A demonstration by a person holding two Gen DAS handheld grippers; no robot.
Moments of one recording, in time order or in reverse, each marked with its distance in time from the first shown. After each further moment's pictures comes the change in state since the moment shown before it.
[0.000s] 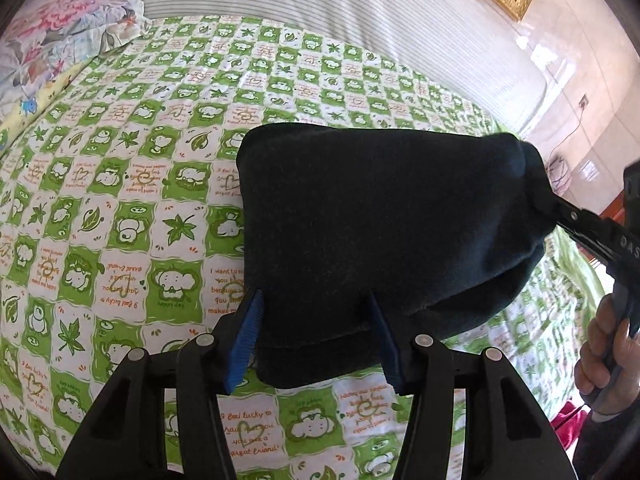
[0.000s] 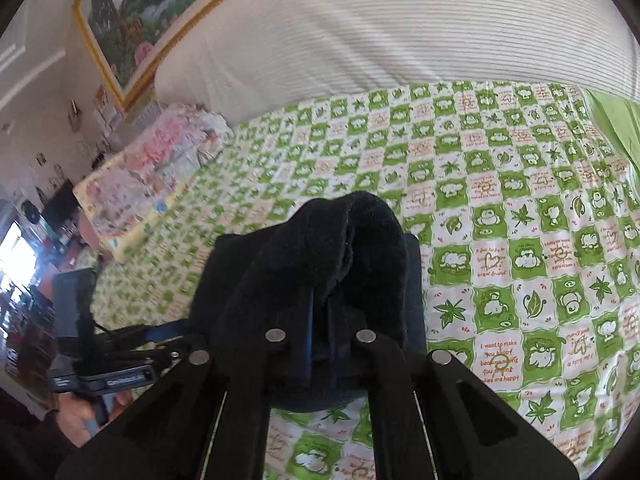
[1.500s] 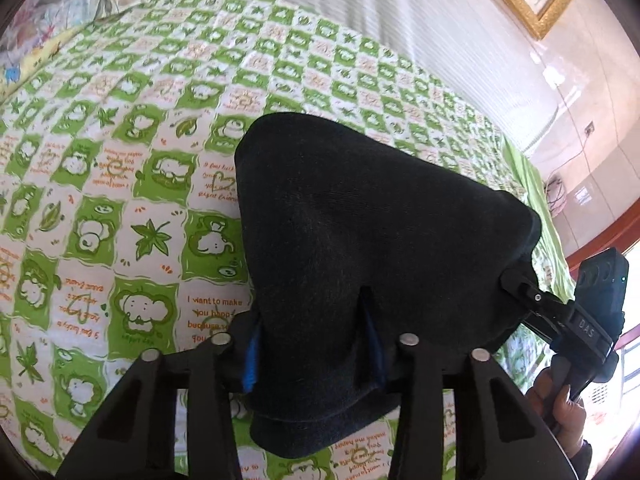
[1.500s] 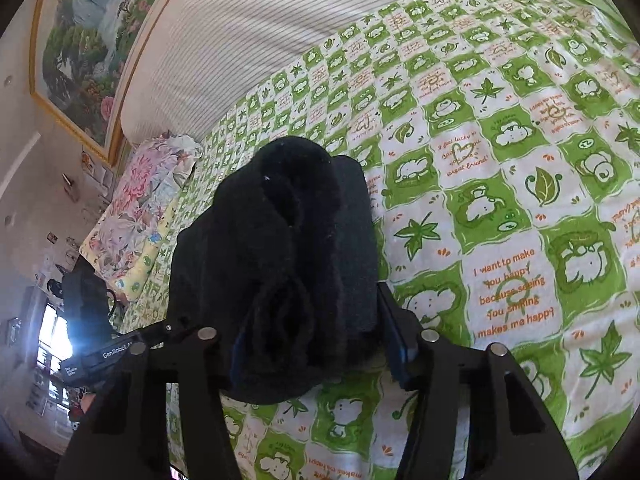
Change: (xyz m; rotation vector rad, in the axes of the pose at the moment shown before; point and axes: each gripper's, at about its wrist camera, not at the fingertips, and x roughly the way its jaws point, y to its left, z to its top) left arm 0.038 0.010 0.021 -0.083 0.028 -0.051; right arm 0.043 -0.069 -0.053 0.300 0.024 0.081
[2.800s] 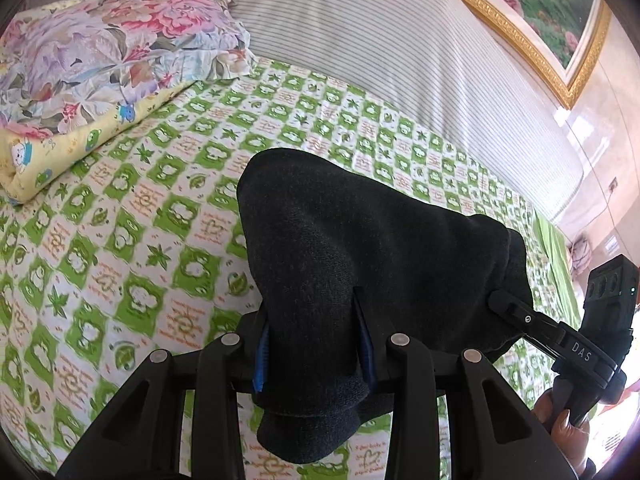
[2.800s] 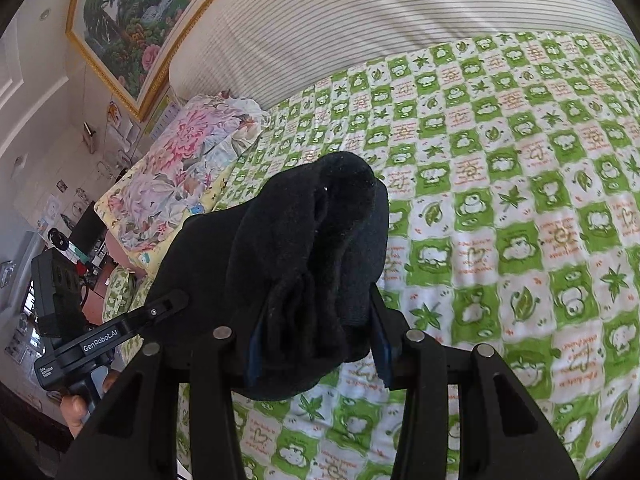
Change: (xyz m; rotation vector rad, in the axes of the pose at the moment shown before) left arm -0.109 0.082 0.021 -0.099 -0.201 0.140; right arm 0.062 0.144 0.001 -0.186 0.037 0.040
